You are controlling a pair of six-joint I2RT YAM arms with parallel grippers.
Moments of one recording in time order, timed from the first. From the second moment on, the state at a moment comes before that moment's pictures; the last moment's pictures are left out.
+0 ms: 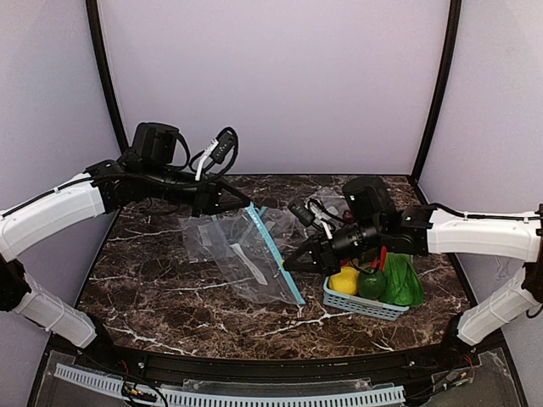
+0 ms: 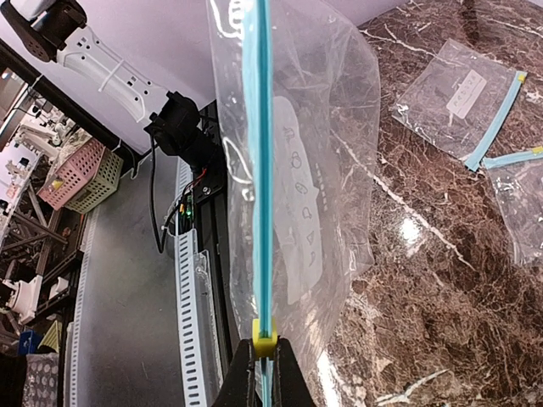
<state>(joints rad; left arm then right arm) -0.69 1.36 1.26 -0.38 0.70 -0.06 0.92 1.38 0.96 -0.16 -0.68 0.21</state>
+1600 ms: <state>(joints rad) -0.56 1.33 1.23 -0.37 0.85 -0.06 0.95 1.35 0.88 -0.18 -0.58 0.28</state>
